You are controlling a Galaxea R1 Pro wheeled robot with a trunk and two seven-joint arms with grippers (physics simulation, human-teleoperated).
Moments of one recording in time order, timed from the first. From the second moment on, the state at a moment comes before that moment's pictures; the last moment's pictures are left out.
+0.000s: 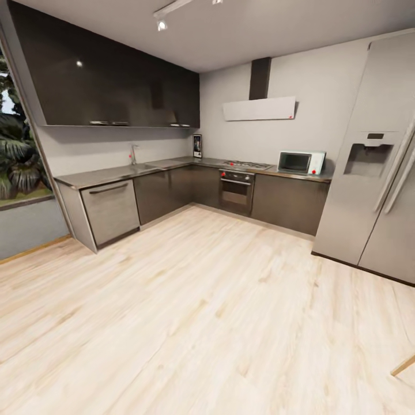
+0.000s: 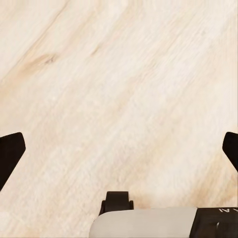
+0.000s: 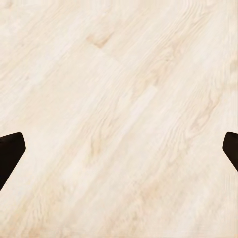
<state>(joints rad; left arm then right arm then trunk) 0.05 0.02 0.01 -0.61 0.00 -0.05 0.00 -0.17 -0.03 0.01 -0.30 0.00 -0.26 0.00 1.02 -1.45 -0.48</state>
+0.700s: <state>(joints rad) 0.05 0.02 0.01 -0.61 0.00 -0.05 0.00 -0.17 -0.03 0.01 -0.30 0.00 -0.26 0.00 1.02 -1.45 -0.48</state>
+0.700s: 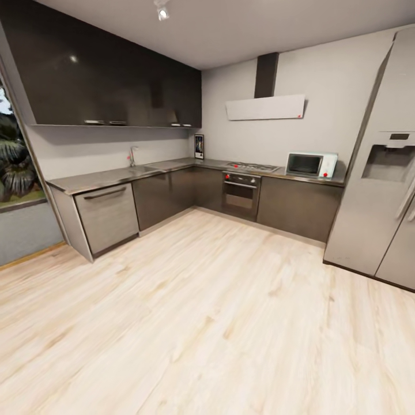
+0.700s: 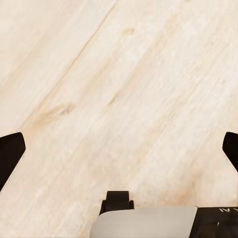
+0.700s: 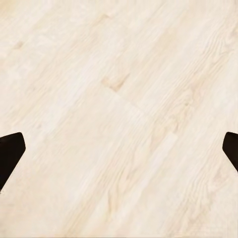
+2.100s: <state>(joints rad) 0.05 0.02 0.01 -0.61 0.00 -0.05 0.00 -0.17 -0.03 0.01 -0.30 0.00 -0.26 0.00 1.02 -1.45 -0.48</state>
